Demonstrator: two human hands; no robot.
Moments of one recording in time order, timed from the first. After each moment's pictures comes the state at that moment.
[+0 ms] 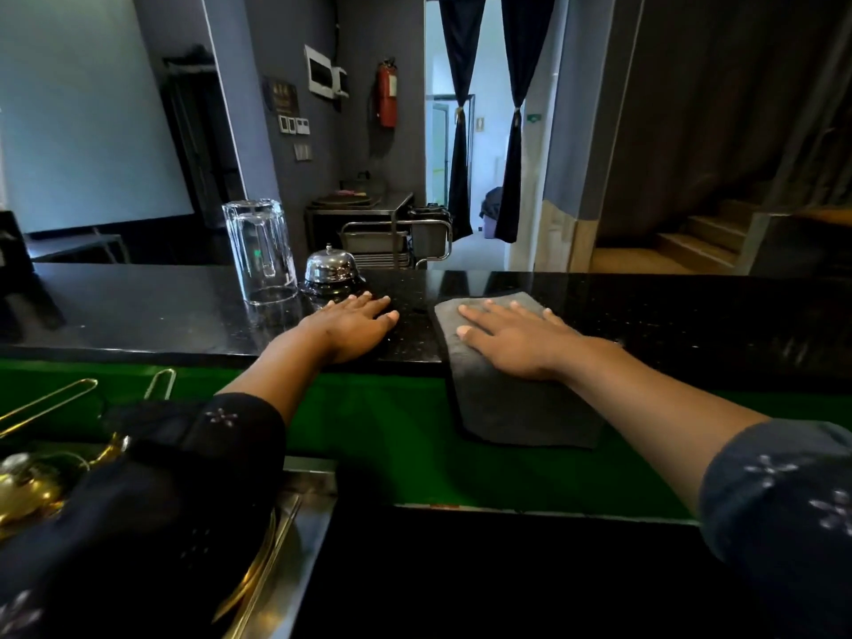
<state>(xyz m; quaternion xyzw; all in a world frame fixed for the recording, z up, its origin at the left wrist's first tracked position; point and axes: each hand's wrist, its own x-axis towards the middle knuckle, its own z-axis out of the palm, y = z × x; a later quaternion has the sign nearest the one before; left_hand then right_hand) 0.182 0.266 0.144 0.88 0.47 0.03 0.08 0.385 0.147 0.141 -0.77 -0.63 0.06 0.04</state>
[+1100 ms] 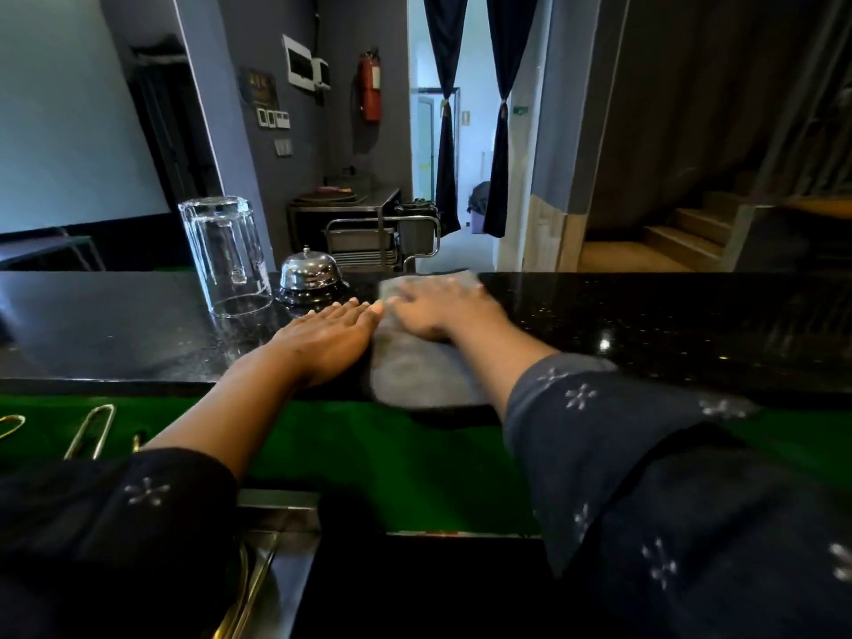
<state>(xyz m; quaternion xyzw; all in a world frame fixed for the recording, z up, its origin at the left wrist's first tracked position) 0.184 0.269 0.144 0.88 0.46 0.05 0.11 0.355 0.267 0.143 -0.79 -0.61 0.02 0.05</state>
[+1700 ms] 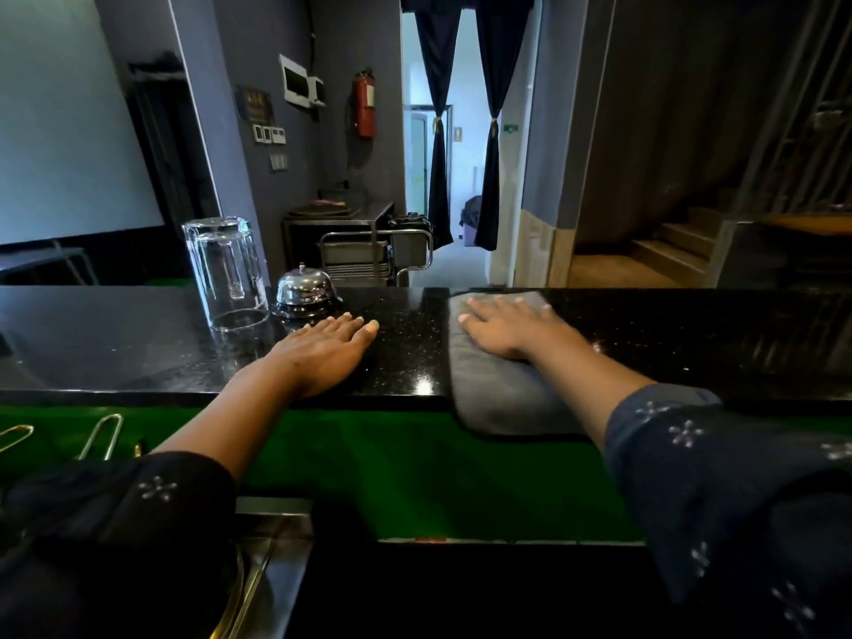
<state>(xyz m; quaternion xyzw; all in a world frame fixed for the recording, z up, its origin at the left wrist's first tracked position) 0.184 0.277 0.138 0.88 0.46 0.05 0.10 0.426 0.203 0.146 -0.83 -0.56 0.03 0.05</state>
